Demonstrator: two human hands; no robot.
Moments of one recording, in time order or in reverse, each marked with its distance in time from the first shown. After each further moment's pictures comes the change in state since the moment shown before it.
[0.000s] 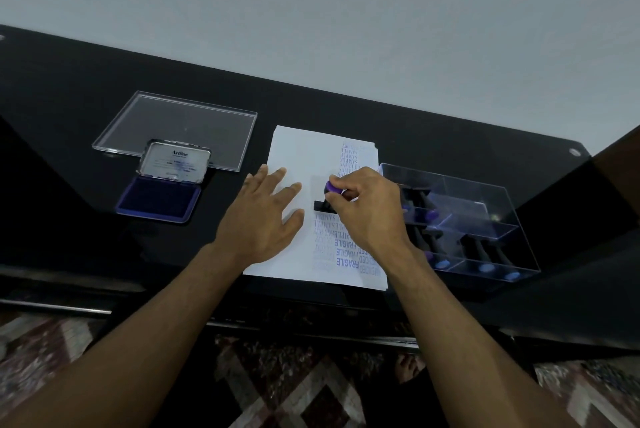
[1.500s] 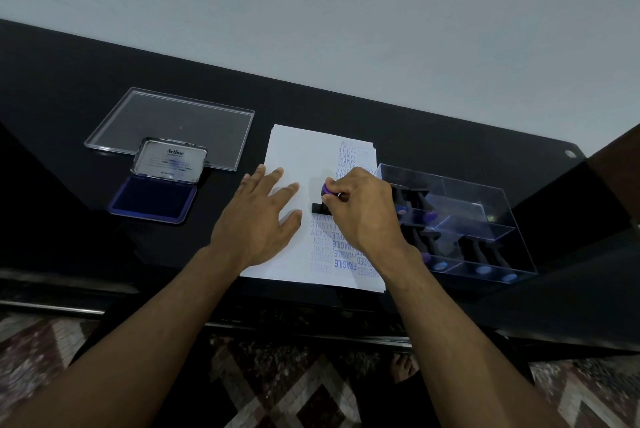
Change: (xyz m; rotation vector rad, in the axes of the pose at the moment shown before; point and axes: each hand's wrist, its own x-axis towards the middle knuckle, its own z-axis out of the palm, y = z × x) left_hand 0.001 -0.003 0.005 0.014 0.013 -0.013; right_hand 0.004 -0.003 0.004 -0.166 -0.066 -0.070
